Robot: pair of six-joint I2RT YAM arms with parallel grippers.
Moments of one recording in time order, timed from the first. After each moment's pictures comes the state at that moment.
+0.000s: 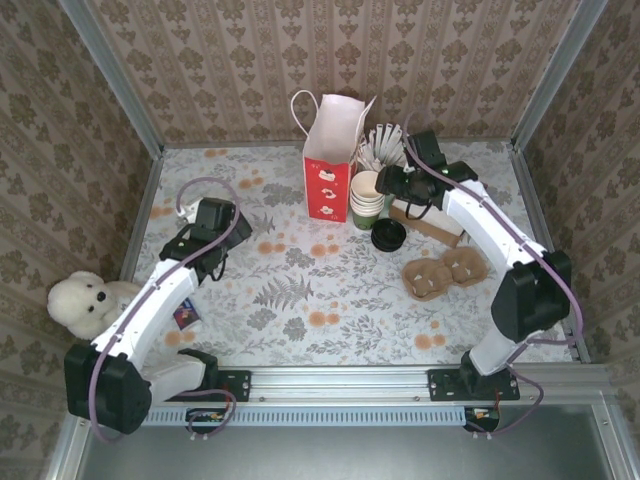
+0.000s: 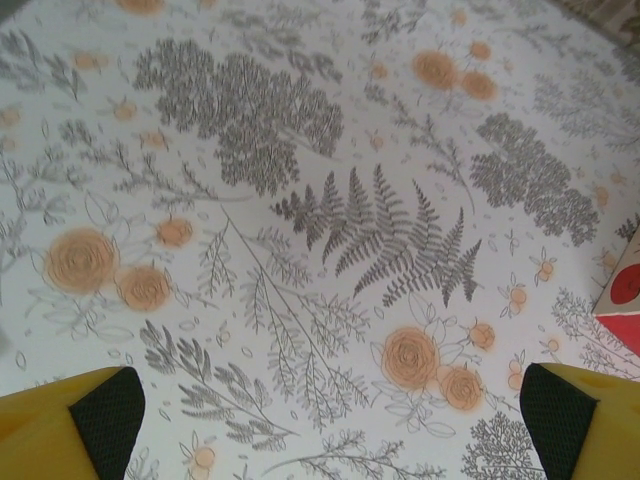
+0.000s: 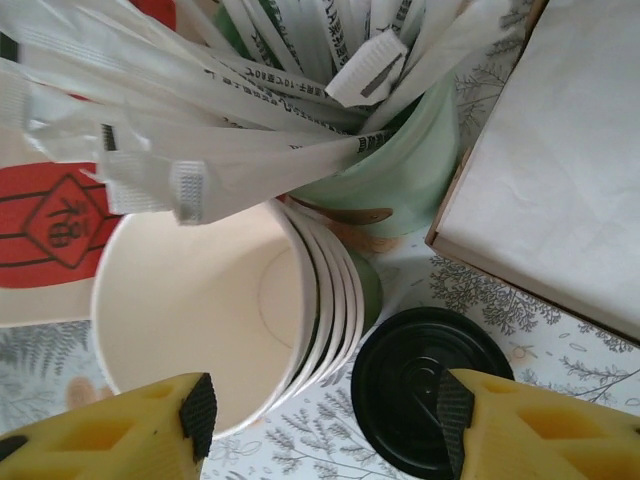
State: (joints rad) left arm -0.36 1.14 0.89 -0.62 -0.35 -0.78; right arm 0.31 1.67 1.52 -0.75 0.00 0.55
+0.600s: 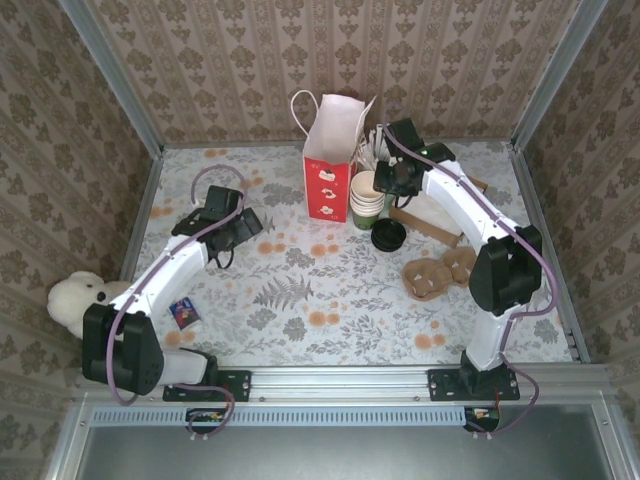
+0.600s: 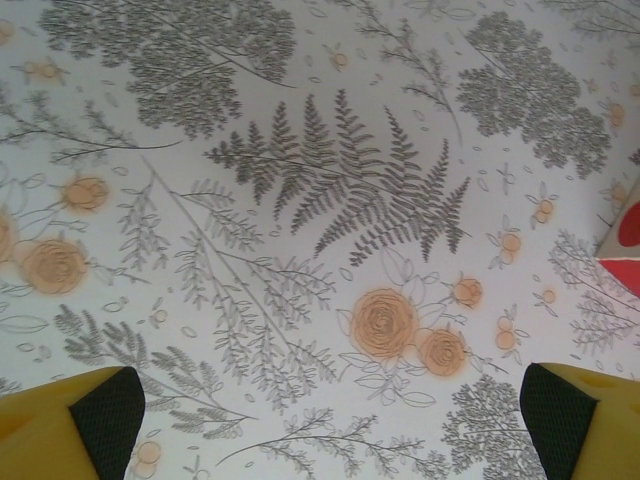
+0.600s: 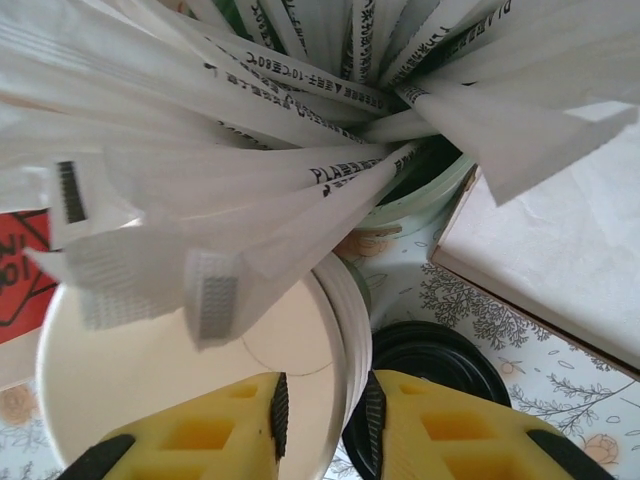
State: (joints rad) left arm -0.33 1.33 0.97 -0.61 -0.18 -0.72; right arm 0.34 1.87 1.76 -0.90 0.05 0.49
